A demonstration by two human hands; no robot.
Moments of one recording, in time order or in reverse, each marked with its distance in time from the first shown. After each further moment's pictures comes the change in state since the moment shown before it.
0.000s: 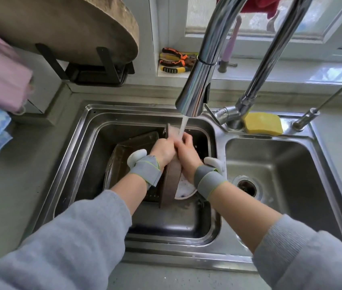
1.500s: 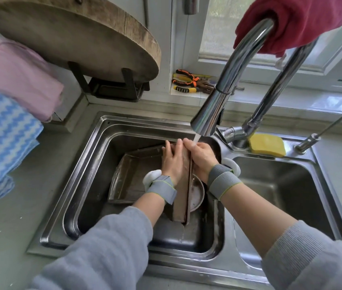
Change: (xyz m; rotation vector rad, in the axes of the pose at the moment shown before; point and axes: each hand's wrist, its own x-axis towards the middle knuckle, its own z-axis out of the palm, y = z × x) left_hand -0.019 0.000 0.001 -0.189 0.098 0.069; right_hand 0.007 -0.035 -0.005 0.131 -0.024 -0.007
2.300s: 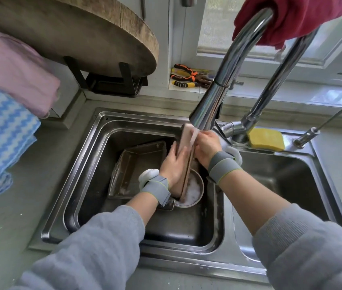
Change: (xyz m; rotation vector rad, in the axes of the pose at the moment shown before) left_hand -0.014 -0.007 -0.011 0.159 -0.140 0.029; right_hand 0.028 -0.006 -0.009 0.144 0.132 -0.067
